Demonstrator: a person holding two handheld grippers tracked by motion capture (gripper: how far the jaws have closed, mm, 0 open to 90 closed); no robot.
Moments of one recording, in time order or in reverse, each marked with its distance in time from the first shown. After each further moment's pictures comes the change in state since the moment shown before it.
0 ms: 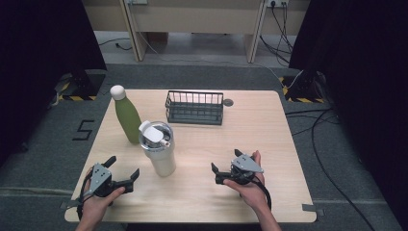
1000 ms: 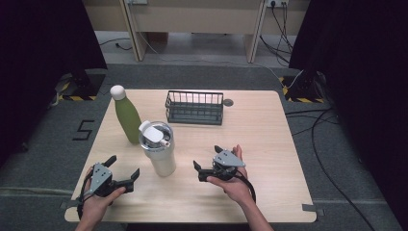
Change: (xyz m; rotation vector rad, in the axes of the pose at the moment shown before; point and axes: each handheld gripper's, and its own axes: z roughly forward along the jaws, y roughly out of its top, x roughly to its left) left arm 0.003 0.001 0.001 -0.003 0.008 0.008; right arm 0.033 0.018 0.029 -0.014 0.109 -0.012
